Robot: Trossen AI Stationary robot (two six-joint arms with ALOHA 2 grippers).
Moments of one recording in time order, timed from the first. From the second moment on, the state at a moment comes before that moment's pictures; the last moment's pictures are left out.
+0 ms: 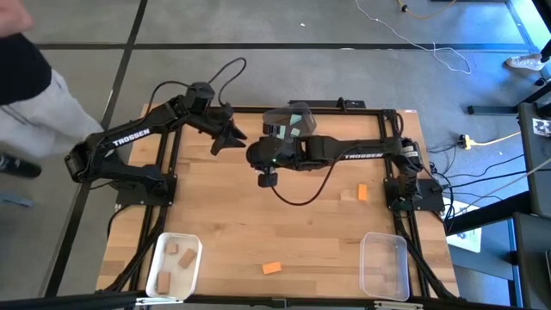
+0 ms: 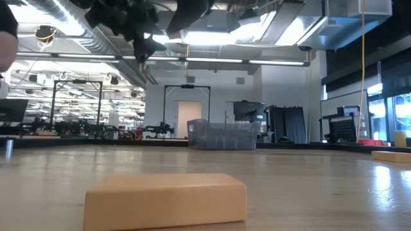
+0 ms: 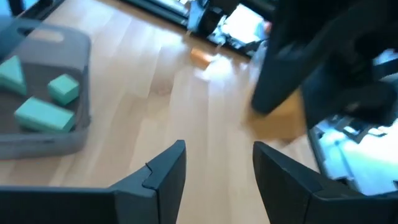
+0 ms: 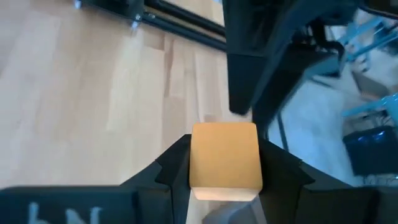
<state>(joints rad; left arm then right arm) 0.65 1.16 0.96 -0.36 0.75 -0.07 0.04 1.97 1.92 -0.63 0.44 -0.31</state>
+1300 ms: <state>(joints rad) 0.40 1.16 0.96 -0.49 0.48 0.43 0.07 1.96 2.18 -1.57 0.12 0.51</state>
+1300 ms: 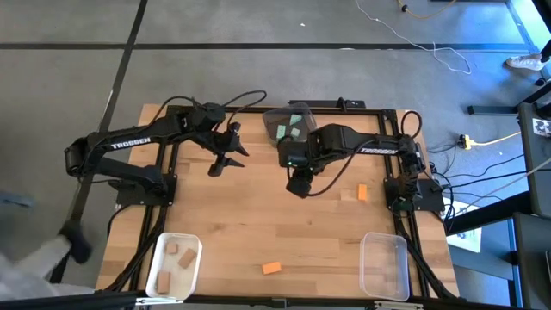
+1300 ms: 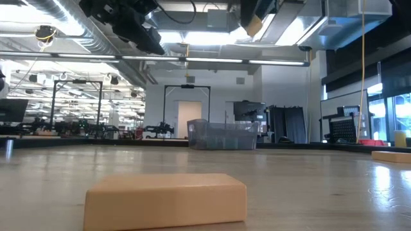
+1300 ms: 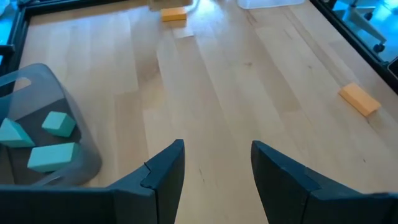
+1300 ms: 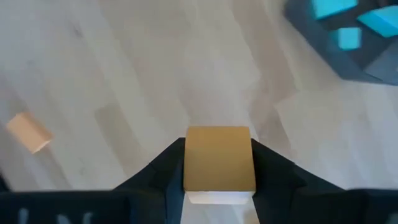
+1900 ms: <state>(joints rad) 0.38 1.15 0.96 -0.51 0.48 0.40 0.12 1.75 1.96 -1.57 0.22 0.58</state>
